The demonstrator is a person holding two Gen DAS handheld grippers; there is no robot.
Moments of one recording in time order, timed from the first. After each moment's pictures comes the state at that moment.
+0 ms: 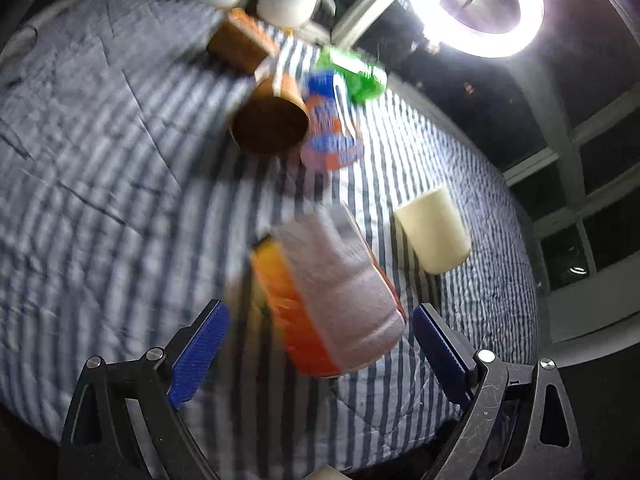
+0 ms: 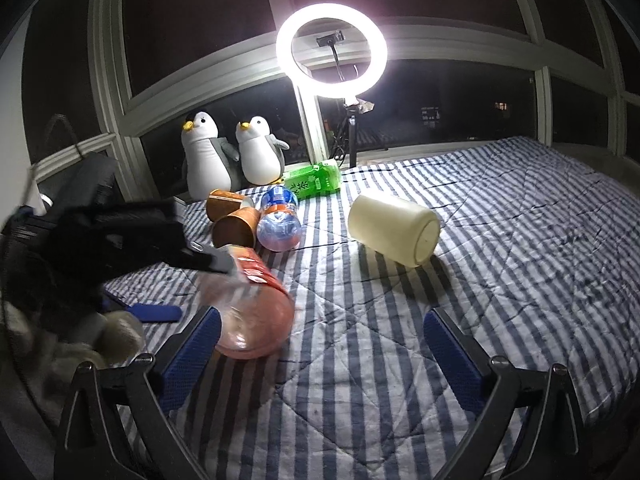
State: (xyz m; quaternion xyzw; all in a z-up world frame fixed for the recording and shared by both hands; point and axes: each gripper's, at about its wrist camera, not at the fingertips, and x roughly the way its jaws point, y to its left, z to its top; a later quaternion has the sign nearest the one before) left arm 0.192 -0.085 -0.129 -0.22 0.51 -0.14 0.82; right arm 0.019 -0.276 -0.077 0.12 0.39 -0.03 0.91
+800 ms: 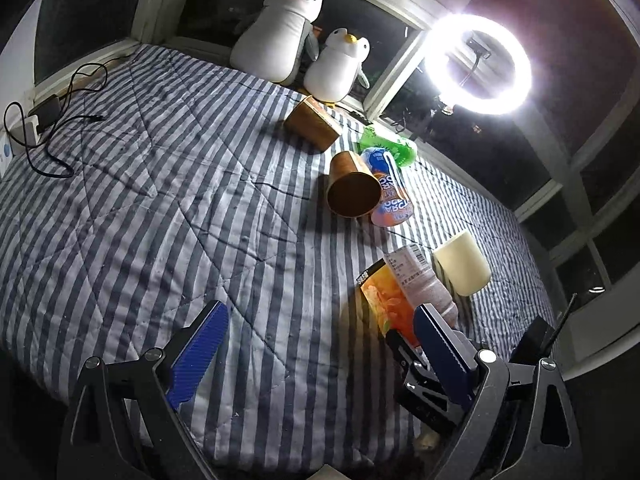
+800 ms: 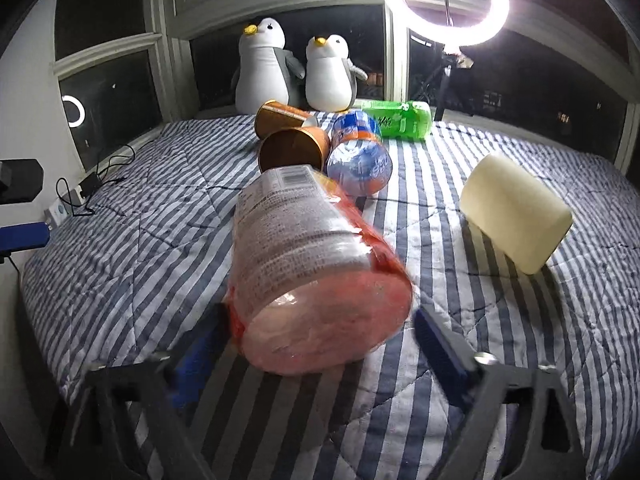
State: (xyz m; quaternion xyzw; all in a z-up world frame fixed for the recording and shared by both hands) left arm 0.131 0.014 -0.102 -0.21 0.43 -0.10 0.87; right arm 0.091 -0.212 -0.145 0.03 0.49 0.07 0.87
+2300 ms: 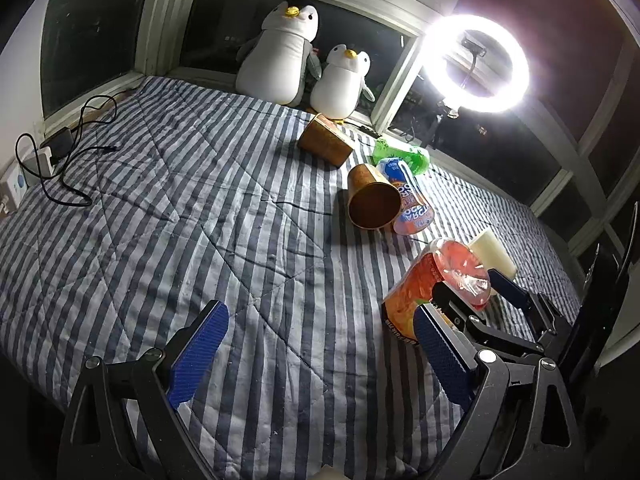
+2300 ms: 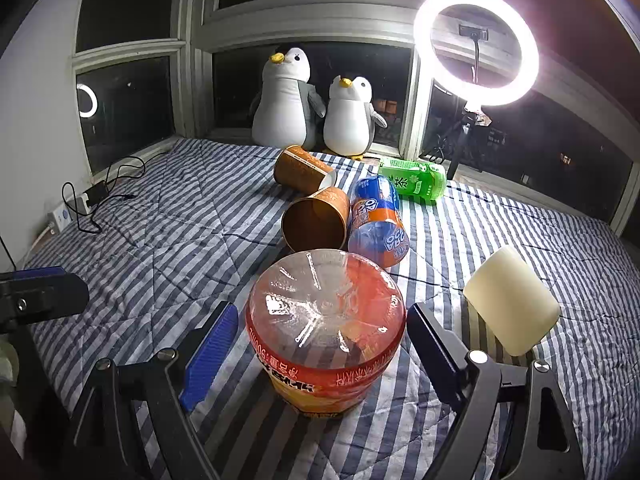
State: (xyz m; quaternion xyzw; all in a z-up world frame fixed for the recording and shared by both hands) left arm 0.122 0.017 -0.109 -0.15 0.40 -0.07 0.90; right arm 0.119 -0.179 -0.102 -0.03 0.44 0.08 0.89
